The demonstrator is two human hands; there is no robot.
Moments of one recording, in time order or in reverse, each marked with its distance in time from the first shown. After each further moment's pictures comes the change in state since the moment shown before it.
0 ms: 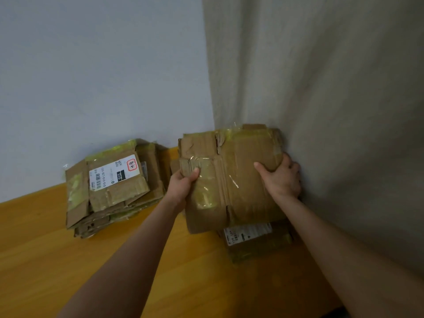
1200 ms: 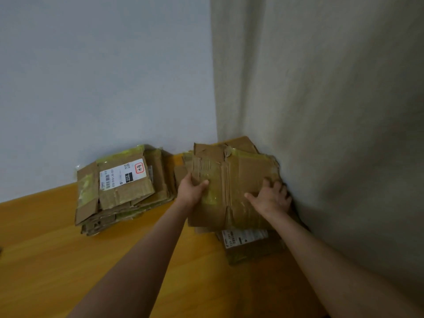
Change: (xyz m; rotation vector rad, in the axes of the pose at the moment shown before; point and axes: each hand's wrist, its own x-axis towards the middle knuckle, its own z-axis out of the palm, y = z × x) left_hand -0.020 0.004 0.018 0.372 0.091 0.105; right_hand -0.034 -0.003 0.002 -0.430 -0.207 -0.113
